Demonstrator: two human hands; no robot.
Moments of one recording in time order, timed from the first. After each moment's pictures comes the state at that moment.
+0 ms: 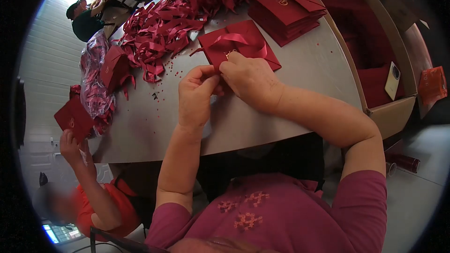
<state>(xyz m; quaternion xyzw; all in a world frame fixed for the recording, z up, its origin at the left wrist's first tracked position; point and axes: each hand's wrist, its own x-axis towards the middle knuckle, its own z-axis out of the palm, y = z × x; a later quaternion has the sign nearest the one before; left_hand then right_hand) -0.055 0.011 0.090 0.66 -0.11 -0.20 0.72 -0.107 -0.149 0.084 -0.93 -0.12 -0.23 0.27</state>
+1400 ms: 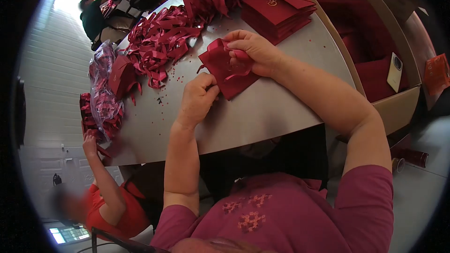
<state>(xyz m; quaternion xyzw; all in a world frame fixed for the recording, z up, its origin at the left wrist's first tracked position) -0.039 0.022 0.084 0.83 -0.36 -0.11 0.41 -0.065 -0.200 0.071 -0.36 0.07 0.06 0.93</state>
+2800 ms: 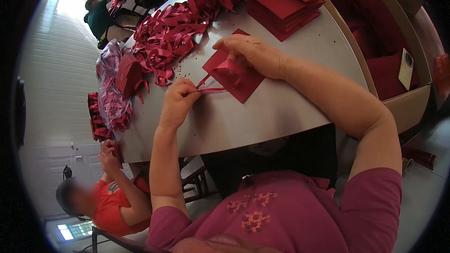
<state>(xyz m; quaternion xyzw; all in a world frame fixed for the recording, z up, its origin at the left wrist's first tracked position) -0.017 0.084 0.103 0.86 -0.29 -0.14 0.39 -0.081 -0.191 0.087 -0.57 -0.06 0.06 0.82</state>
